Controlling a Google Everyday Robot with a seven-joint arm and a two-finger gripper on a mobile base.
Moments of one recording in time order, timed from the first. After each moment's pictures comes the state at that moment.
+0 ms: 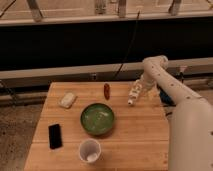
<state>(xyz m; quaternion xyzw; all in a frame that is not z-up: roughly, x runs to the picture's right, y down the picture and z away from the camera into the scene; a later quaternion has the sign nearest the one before) 0.260 0.030 0.937 -0.28 -0.07 -0.21 0.93</state>
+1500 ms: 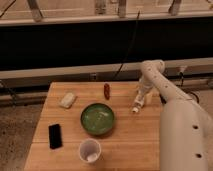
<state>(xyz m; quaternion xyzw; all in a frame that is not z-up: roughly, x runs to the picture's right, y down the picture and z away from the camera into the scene) 0.268 0.059 0.966 -0.32 -0.09 -0.21 0.92</state>
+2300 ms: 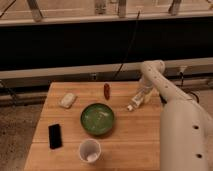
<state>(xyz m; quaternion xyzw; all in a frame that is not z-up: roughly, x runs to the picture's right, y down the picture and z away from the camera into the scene) 0.259 0.060 0.964 -0.32 -0.09 -0.20 0.92</state>
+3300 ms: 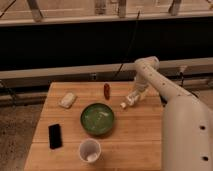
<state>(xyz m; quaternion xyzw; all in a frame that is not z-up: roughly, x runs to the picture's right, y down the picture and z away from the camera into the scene) 0.230 0.045 0.937 -0.31 -0.08 -0.22 0.92</state>
